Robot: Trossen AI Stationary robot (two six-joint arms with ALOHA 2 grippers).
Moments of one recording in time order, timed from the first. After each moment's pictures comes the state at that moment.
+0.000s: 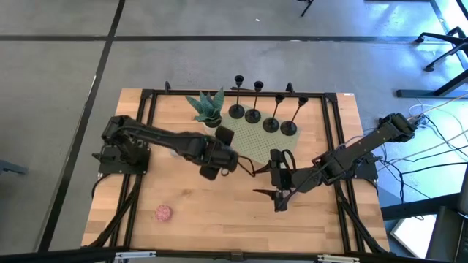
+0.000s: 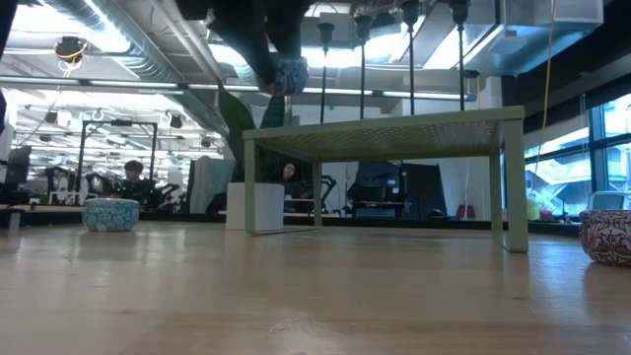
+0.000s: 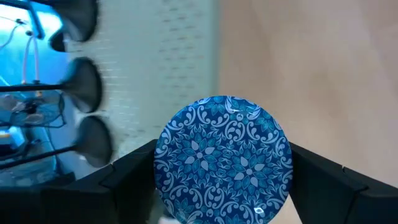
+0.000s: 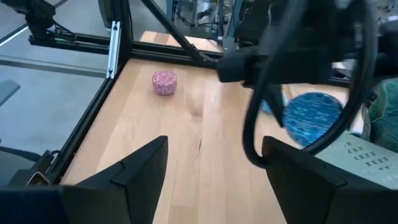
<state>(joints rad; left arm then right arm) -0.20 1.76 1.66 -1.12 -0.50 0.31 0.55 1.38 1.10 -0.22 0.45 0.14</state>
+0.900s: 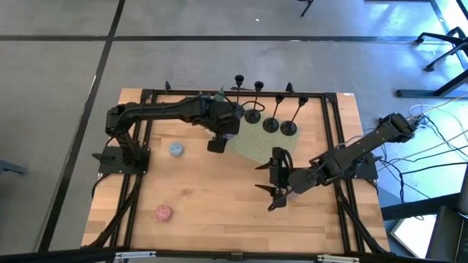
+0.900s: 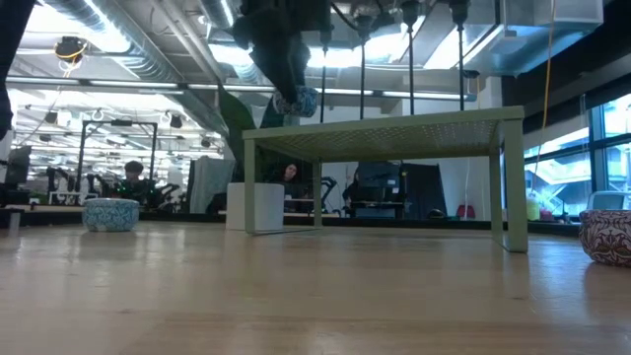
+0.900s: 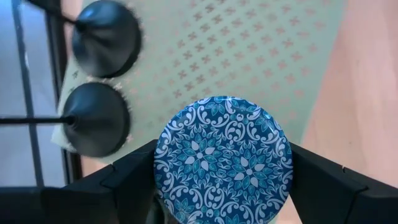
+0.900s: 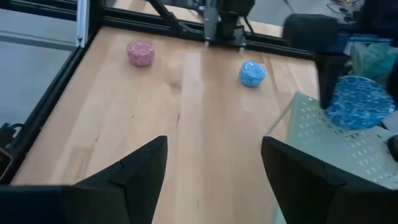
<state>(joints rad) 0.15 1.75 1.66 -1.03 -0.13 0.35 0.53 1.38 1.10 -0.32 0.52 0.15</state>
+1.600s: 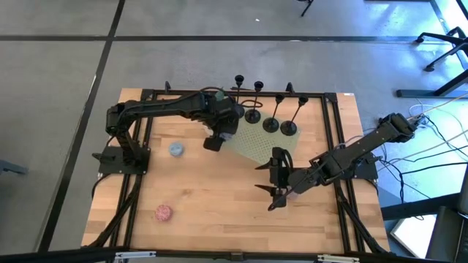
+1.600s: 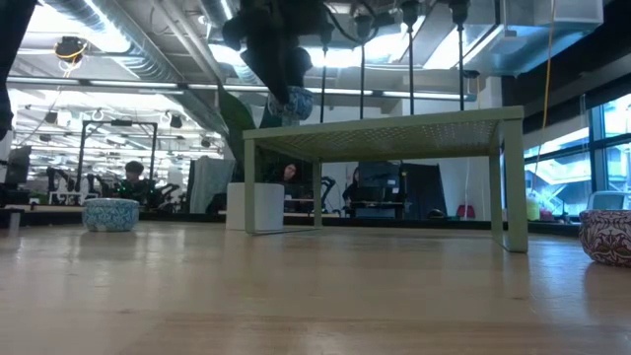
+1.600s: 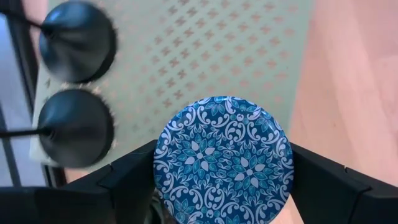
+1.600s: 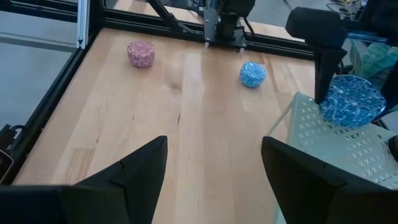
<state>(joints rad) 0.20 1.75 1.66 -1.06 -0.01 0.47 0.53 1.38 1.10 -0.32 0.52 0.15</state>
